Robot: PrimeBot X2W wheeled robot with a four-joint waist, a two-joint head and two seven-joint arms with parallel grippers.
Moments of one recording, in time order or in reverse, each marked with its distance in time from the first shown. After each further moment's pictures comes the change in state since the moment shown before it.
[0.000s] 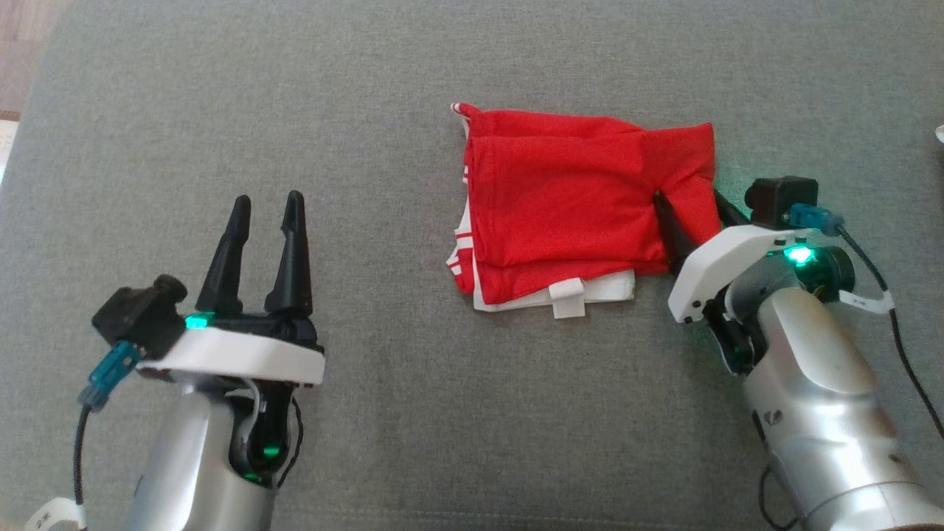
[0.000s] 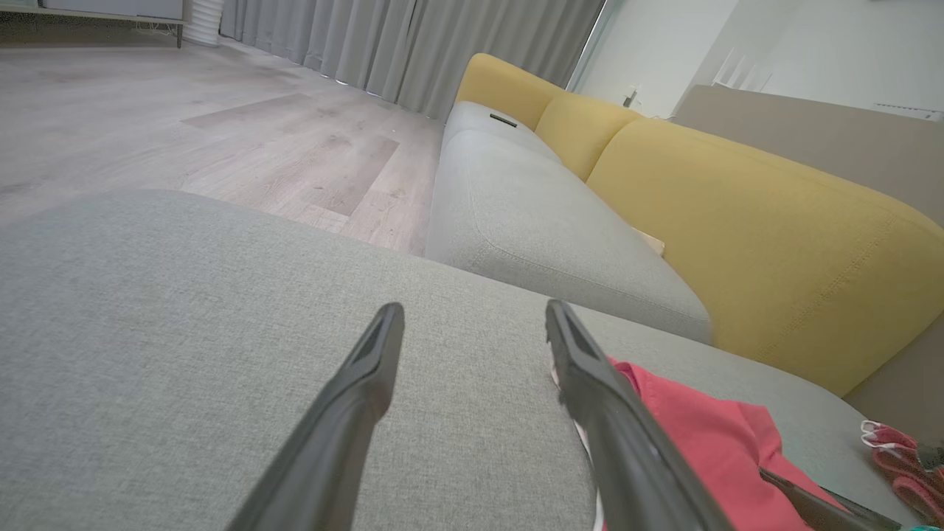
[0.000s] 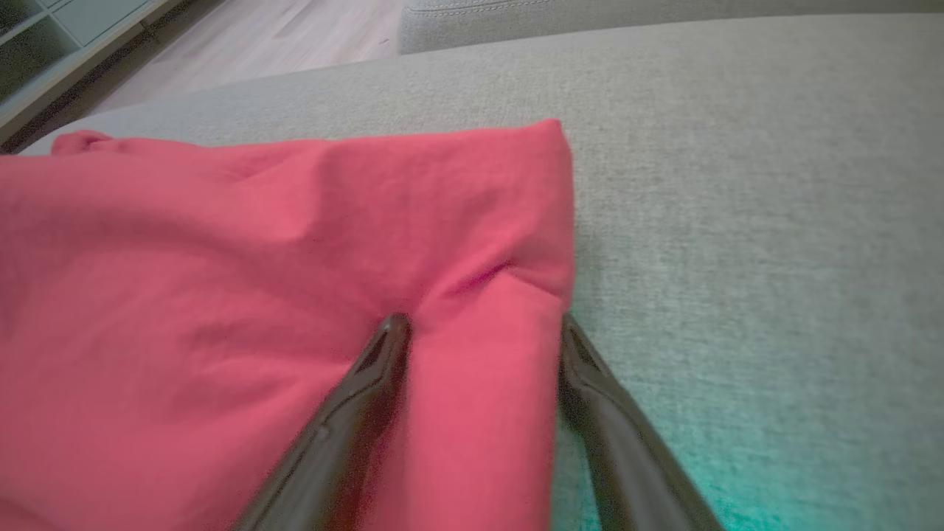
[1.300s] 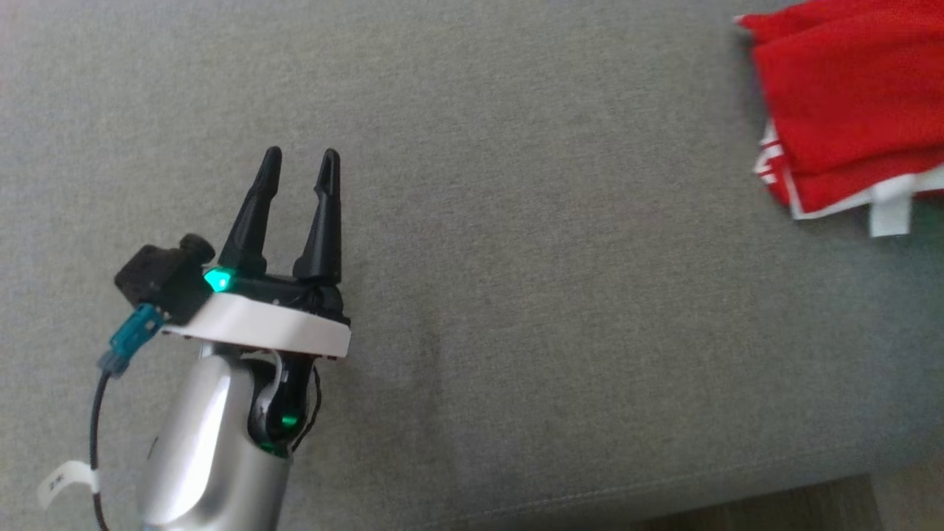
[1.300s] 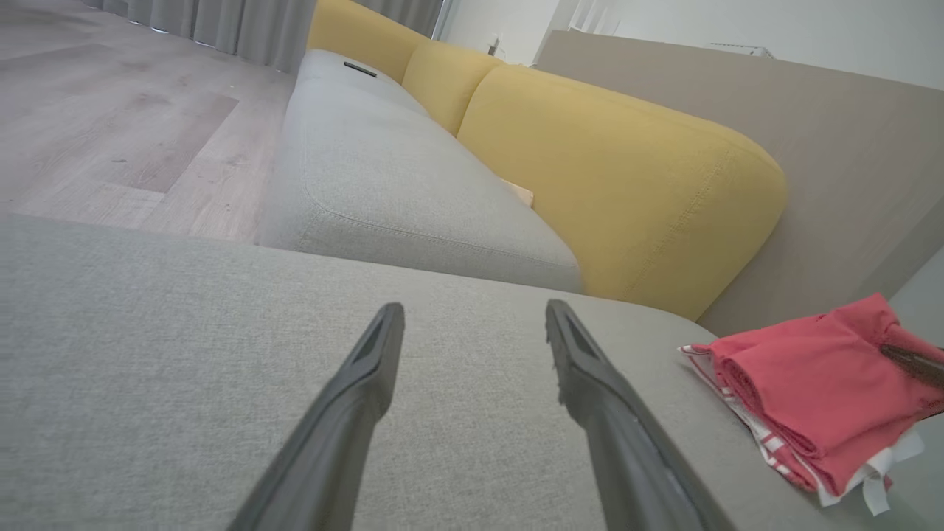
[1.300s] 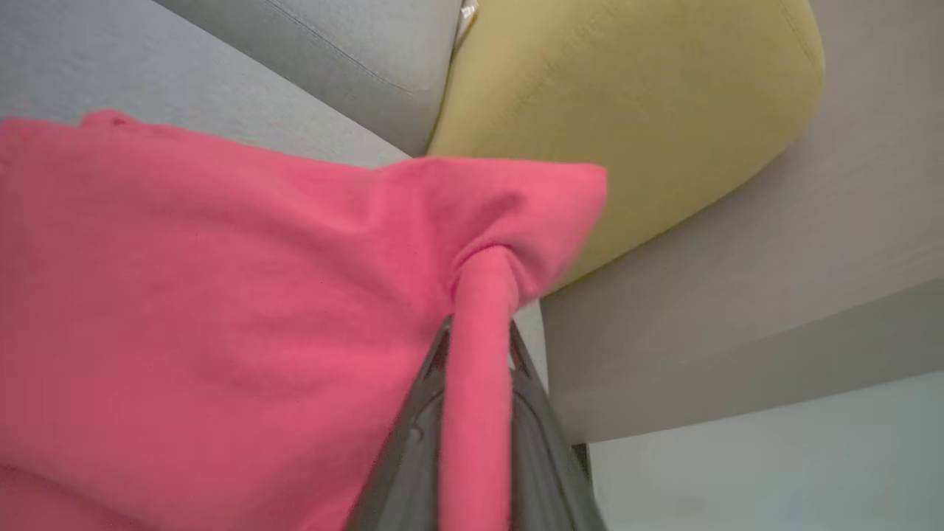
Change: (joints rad) left arm -0.078 0.001 -0.067 -0.027 0.035 -0.007 0.000; right arm -0.150 -0.623 0.133 -0.156 -0.188 0.000 0.018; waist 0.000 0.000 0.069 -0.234
